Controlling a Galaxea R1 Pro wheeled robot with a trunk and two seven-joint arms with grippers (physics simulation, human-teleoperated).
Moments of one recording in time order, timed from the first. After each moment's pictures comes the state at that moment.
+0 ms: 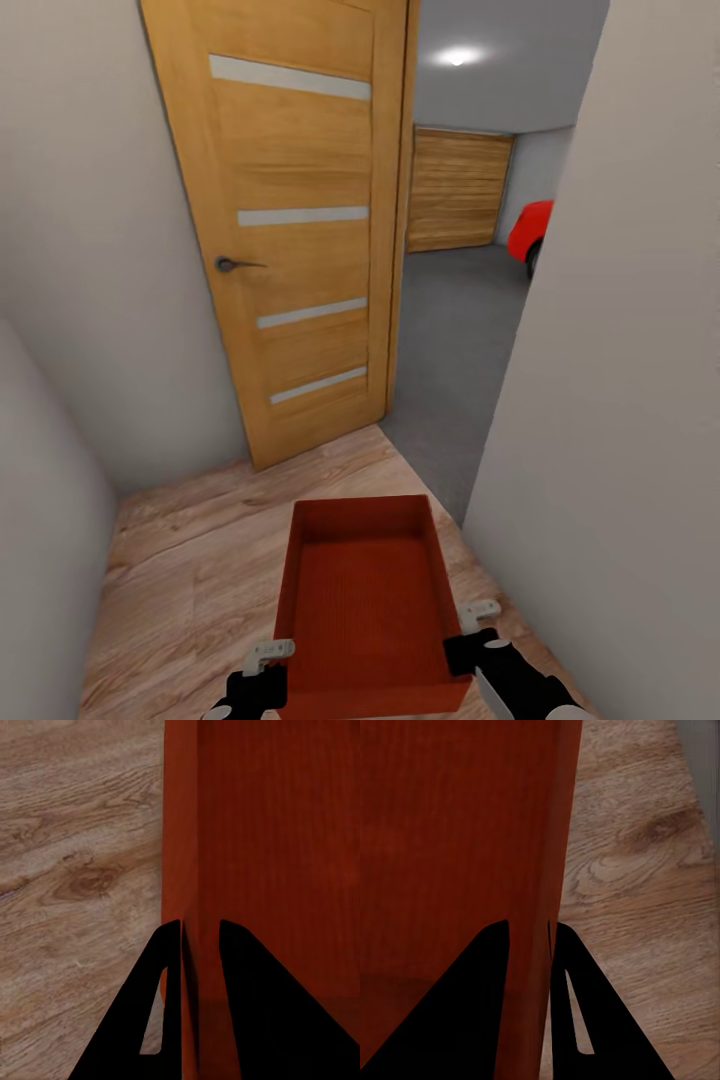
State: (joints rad) left arm -0.44 -0.11 0.16 -0.21 -0.08 -0.16 -0.02; right arm -0.52 0.03 0.15 -0.31 0.04 0.18 -0.03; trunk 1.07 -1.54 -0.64
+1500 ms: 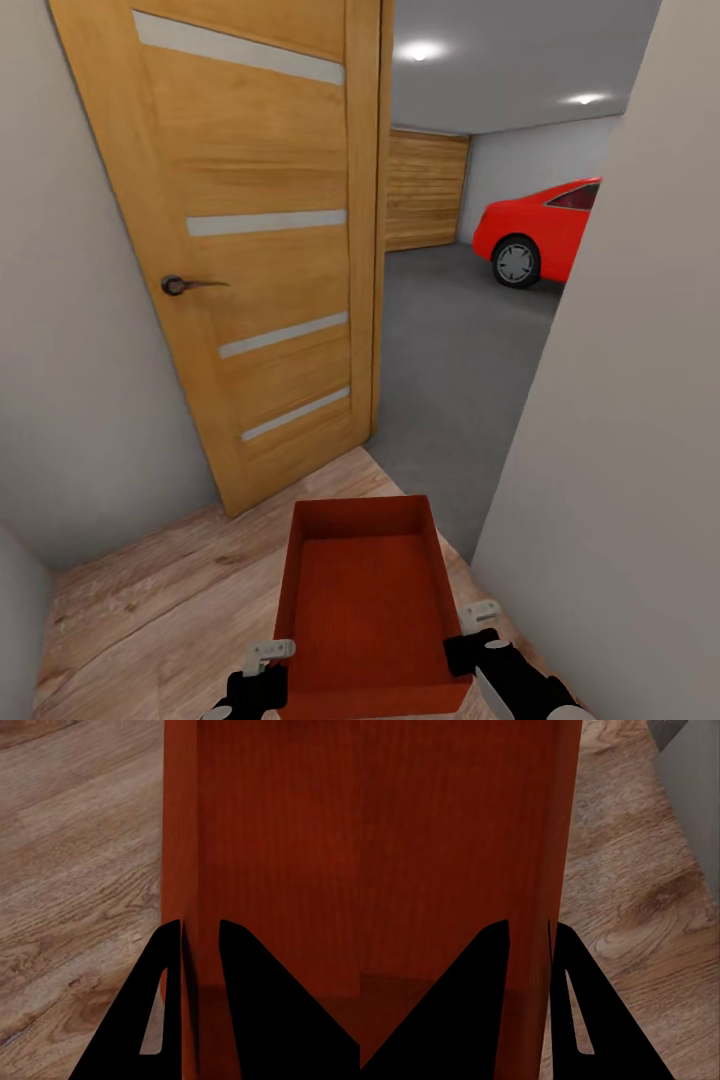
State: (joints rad) left arm -0.44 -0.11 0.16 -0.21 -0.08 -0.16 -0.02; right arm -0.52 0.03 0.15 -0.31 0.03 0.18 -0.02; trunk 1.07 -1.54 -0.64
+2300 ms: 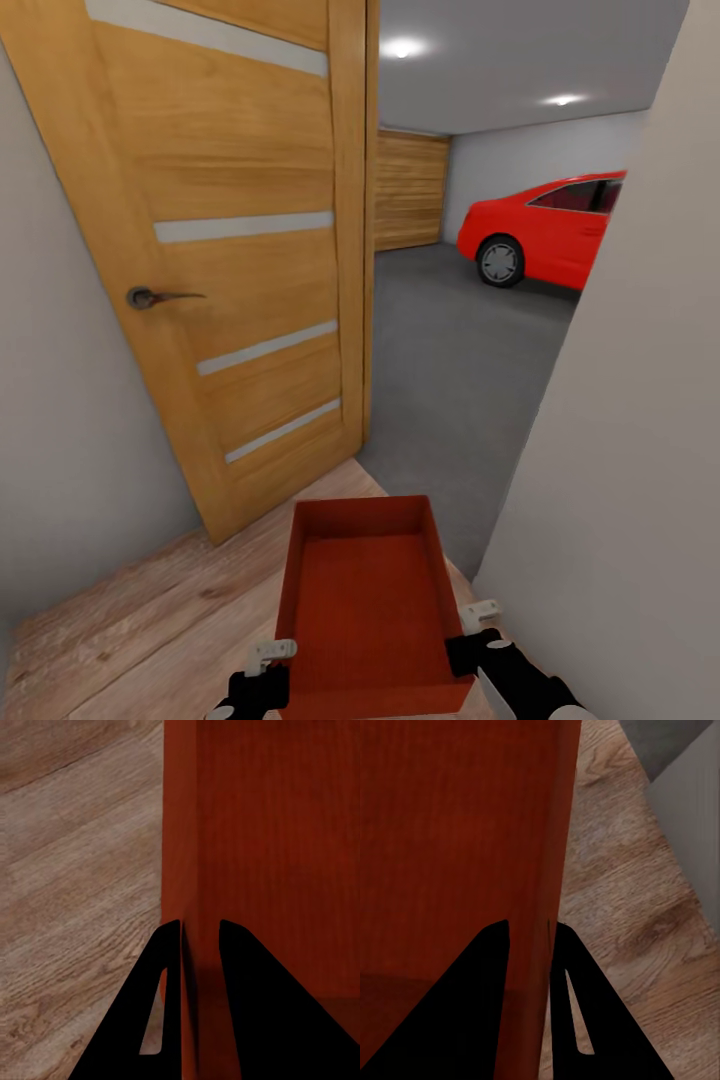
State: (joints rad) left arm -0.44 -0.11 0.15 -0.21 -0.08 -0.16 -0.02; right arm -0.52 0.02 0.15 -0.31 0.03 0.18 -0.02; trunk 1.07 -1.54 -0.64
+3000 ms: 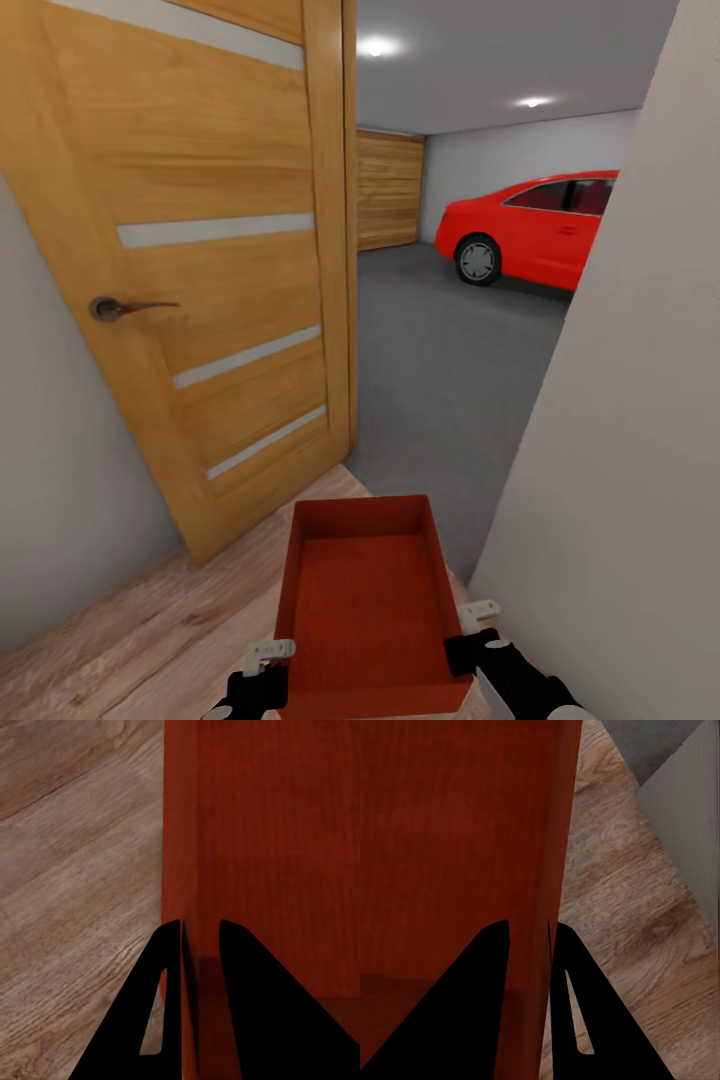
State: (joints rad) left arm -0.44 -0.11 0.16 -0.21 -0.08 -0.16 -0.02; right arm -0.52 0.03 0.15 -0.31 0.03 0.18 -0.02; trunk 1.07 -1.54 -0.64
